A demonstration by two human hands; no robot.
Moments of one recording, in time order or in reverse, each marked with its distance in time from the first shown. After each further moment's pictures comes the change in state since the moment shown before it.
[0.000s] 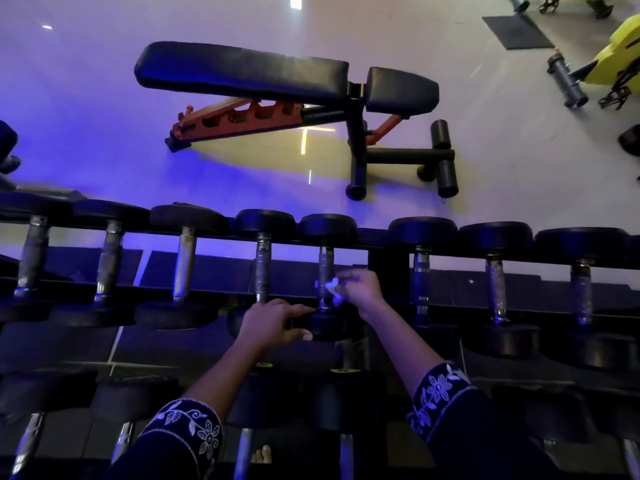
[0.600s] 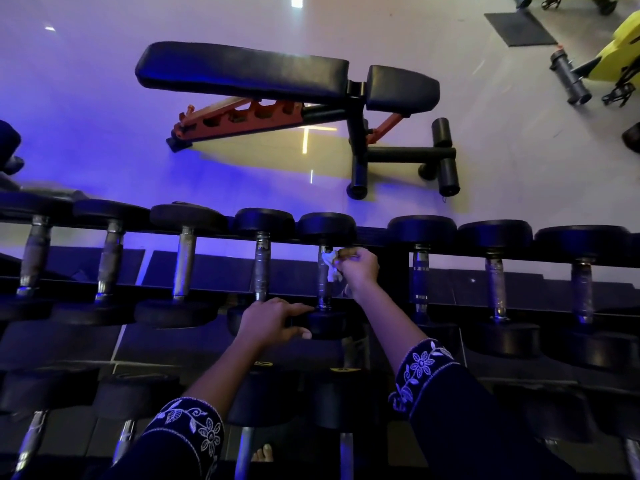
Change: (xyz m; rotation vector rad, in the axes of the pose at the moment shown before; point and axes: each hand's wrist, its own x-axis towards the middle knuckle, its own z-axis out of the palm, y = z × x) left_hand 0.000 0.002 -0.002 0.006 0.016 0.019; right_hand 0.019 -0.025 0.009 0.044 0.258 -0.073
